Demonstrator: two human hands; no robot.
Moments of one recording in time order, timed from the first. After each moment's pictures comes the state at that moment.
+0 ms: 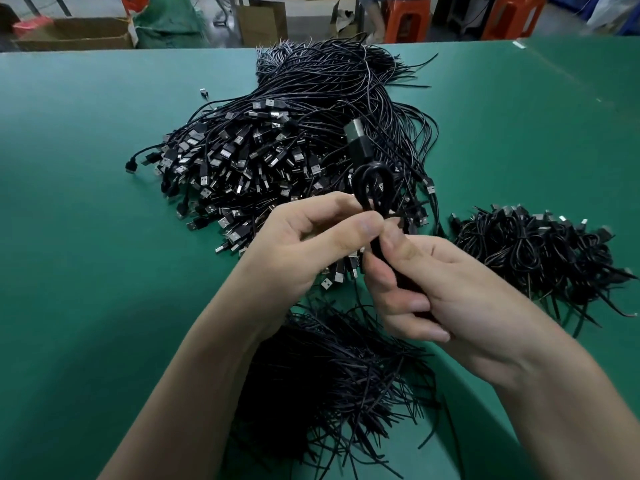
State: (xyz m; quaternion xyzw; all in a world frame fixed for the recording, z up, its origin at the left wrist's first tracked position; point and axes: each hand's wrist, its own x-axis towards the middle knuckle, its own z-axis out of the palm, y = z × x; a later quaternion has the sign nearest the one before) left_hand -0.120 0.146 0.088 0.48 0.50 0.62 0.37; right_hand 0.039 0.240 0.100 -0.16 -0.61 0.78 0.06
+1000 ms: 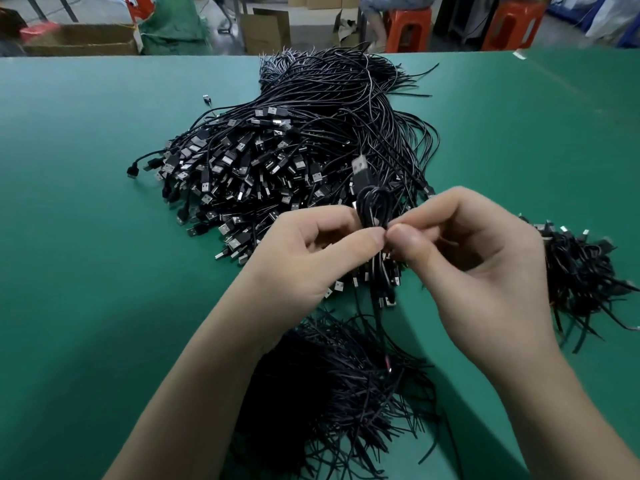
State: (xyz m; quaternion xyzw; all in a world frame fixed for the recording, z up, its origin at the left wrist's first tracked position) left_hand -0.115 0.142 0.100 0.46 0.60 0.57 0.32; right_hand 0.038 0.242 0.099 -0.17 -0.78 0.42 0.43
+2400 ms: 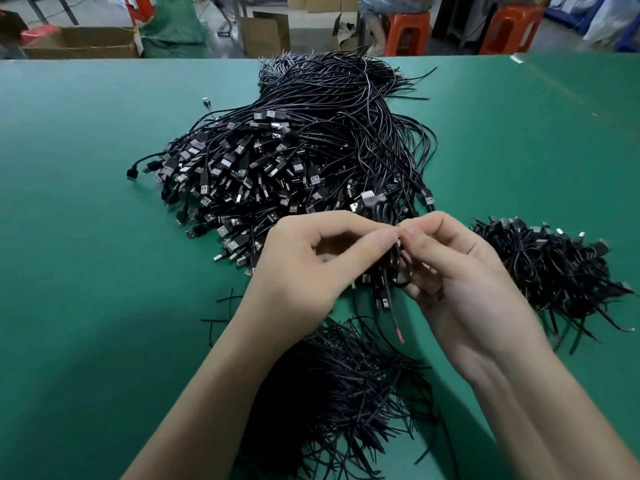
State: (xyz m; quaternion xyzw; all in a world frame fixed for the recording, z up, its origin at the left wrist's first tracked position) left_hand -0.105 0.149 0.089 0.49 0.56 0.61 0.25; right_hand 0.030 0.242 0.094 -0.29 -0.49 0.76 0.32
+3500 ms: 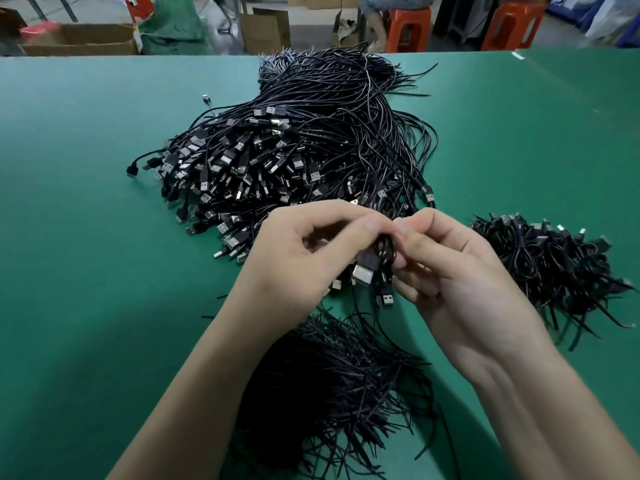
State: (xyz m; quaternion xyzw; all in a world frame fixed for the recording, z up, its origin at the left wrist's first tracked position) left_hand -0.111 0.145 0.096 0.51 0.58 0.59 0.23; right_hand 0.031 0.238 0.100 -0.25 -0.50 0.77 0.29
